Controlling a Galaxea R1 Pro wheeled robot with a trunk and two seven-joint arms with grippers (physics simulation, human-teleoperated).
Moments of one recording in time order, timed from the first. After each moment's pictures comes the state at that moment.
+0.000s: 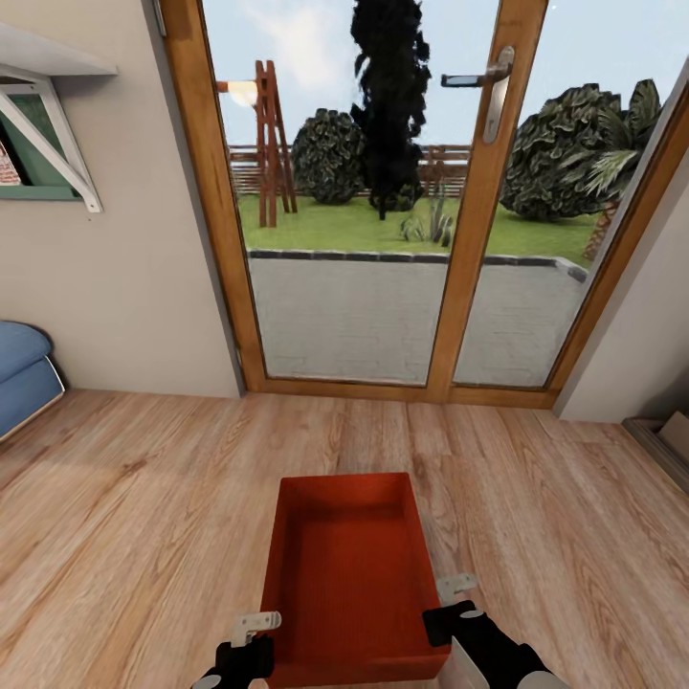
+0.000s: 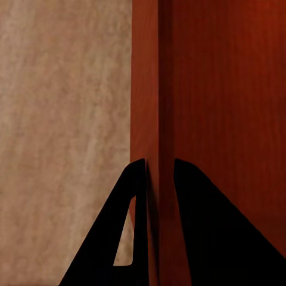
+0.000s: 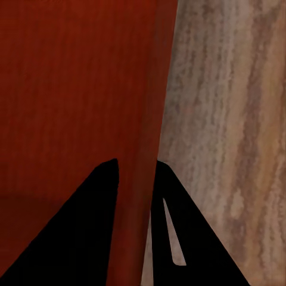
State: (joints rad) left arm -0.44 -0.10 0.14 -0.21 -0.07 -0.16 -0.02; right arm -0.53 0.04 0.15 -0.30 0.03 0.19 -0.04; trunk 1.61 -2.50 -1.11
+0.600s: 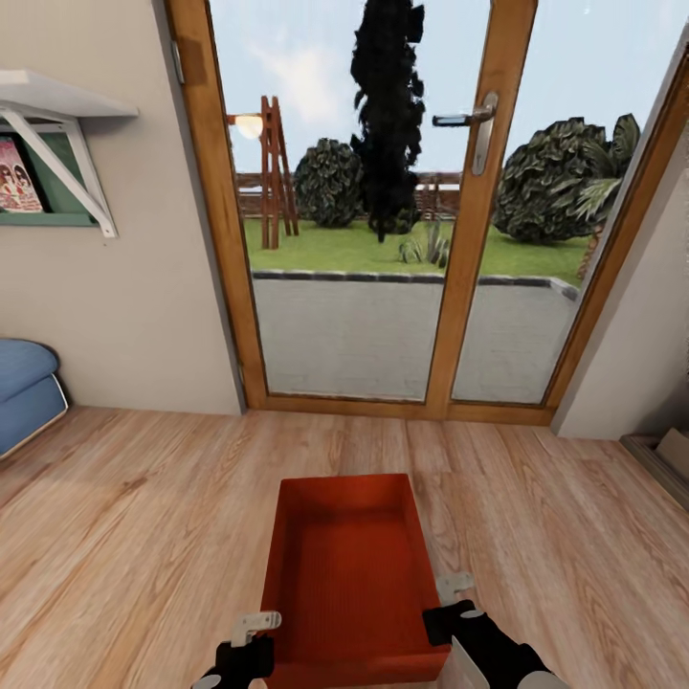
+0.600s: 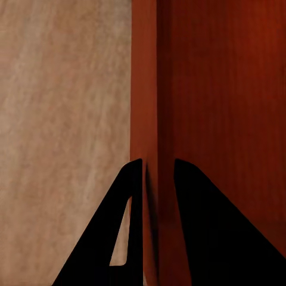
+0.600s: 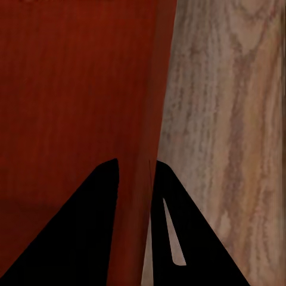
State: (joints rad) left arm -0.44 -0.10 0.15 -0.21 -0.07 -0.16 -0.02; right arm -0.53 0.04 0.15 -0.30 0.03 0.19 -0.04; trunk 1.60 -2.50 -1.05
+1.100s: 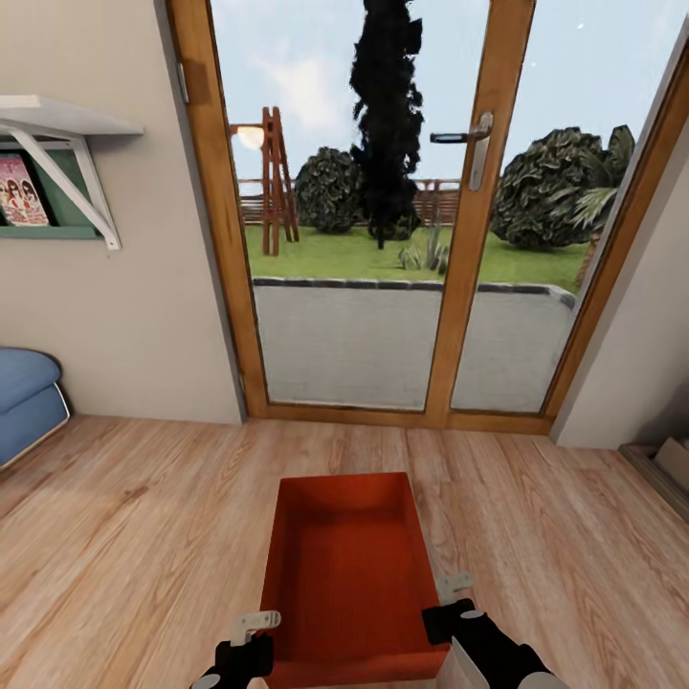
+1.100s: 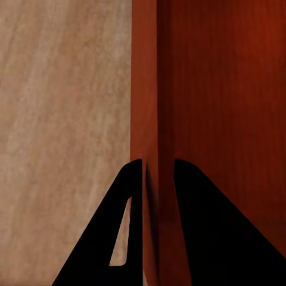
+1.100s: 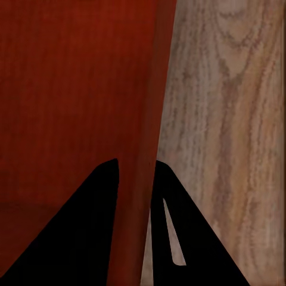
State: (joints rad) left arm -0.44 -0.10 0.15 -0.21 -0.07 -0.16 -0.02; right arm -0.53 0.04 0.16 -0.30 0.03 0.18 -0.04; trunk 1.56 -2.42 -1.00
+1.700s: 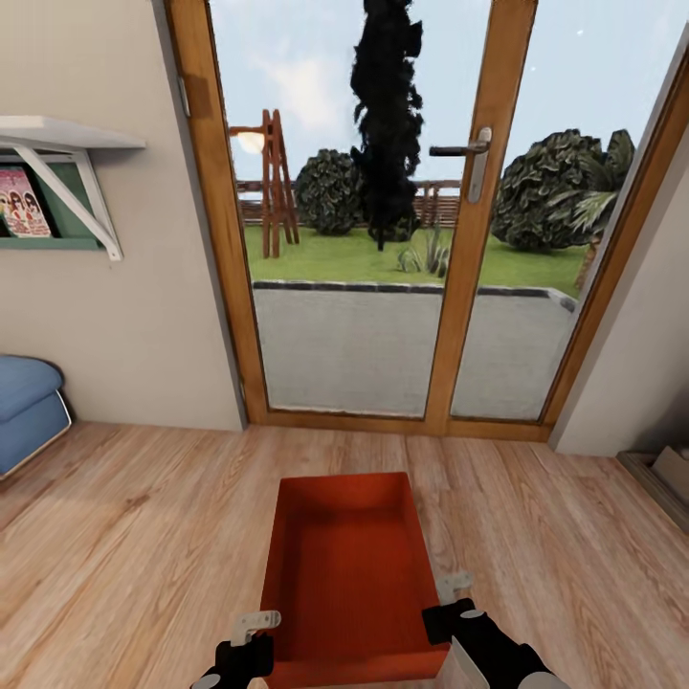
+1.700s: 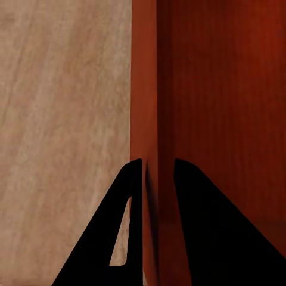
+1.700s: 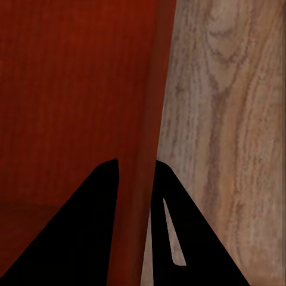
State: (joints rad) left arm -0.44 -0.10 0.15 -0.21 -0.07 -0.16 -0.02; right arm -0.53 0.04 0.16 -0.31 0.03 0.18 -0.04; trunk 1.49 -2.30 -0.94
